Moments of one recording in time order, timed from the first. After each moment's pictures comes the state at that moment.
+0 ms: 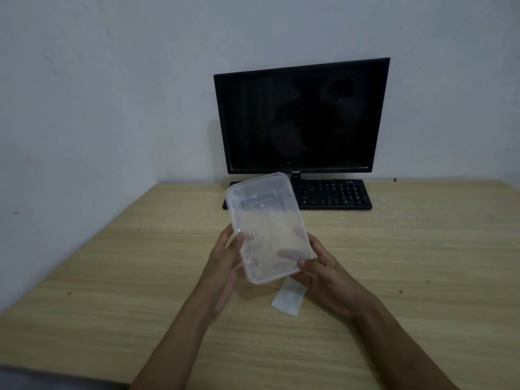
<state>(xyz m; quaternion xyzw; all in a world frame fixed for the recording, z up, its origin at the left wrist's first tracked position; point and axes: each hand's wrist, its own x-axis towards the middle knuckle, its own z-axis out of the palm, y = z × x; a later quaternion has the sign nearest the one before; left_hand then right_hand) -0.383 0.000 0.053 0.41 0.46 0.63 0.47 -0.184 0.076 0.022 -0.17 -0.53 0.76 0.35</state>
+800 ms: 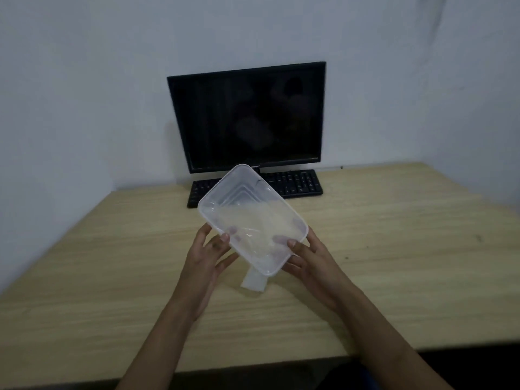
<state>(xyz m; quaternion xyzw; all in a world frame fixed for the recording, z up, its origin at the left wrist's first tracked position) -0.350 -0.034 0.070 0.45 0.45 0.62 0.46 -0.145 0.025 0.043 -0.25 -0.49 0.70 0.46</state>
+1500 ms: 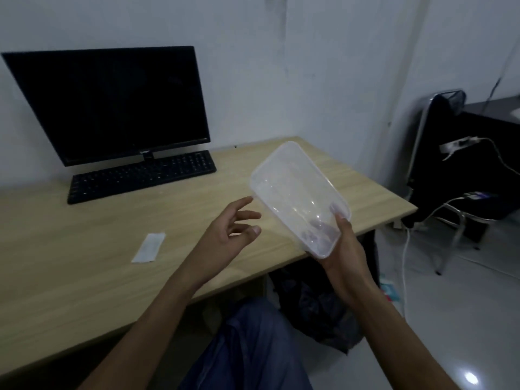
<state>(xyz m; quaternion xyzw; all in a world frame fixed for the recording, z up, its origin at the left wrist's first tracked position) -0.151 -0.081 0.087 0.71 0.40 0.40 0.42 0.068 -0.107 0.040 -0.39 -0.25 0.53 0.71</state>
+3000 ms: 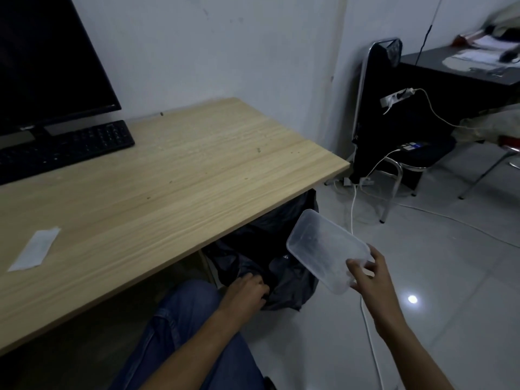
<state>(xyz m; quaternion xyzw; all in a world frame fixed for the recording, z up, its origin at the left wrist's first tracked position) 0.002 -0.089 -0.147 0.93 0.35 -0.05 0.09 0.234 -0.219 -0.091 -0.72 -0.28 0.30 0.56</state>
